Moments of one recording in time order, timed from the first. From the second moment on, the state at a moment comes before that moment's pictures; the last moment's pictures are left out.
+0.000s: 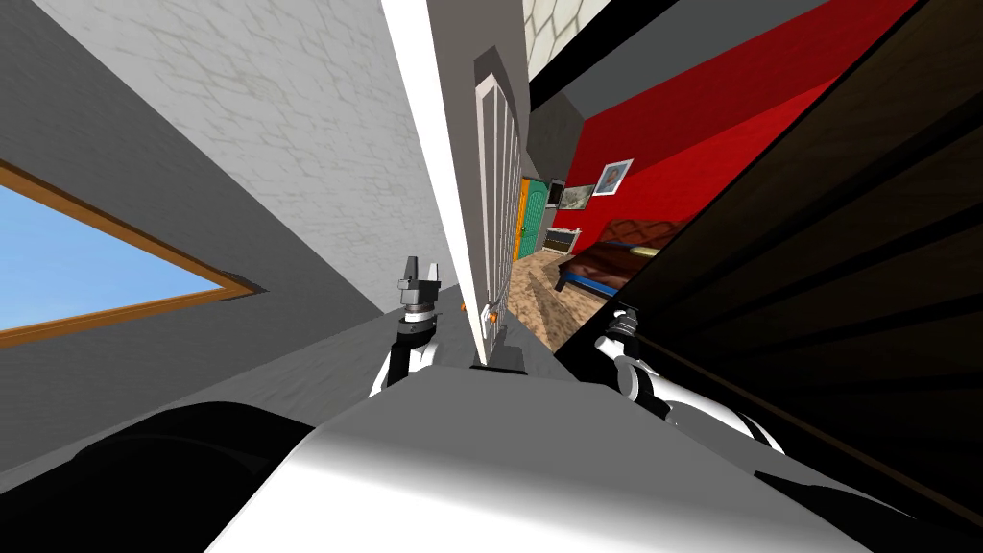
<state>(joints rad) -0.39 -0.49 -0.56 -0.37 -0.36 -0.60 0.09</state>
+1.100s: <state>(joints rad) -0.39 -0.49 -0.56 -0.37 -0.36 -0.60 0.10</state>
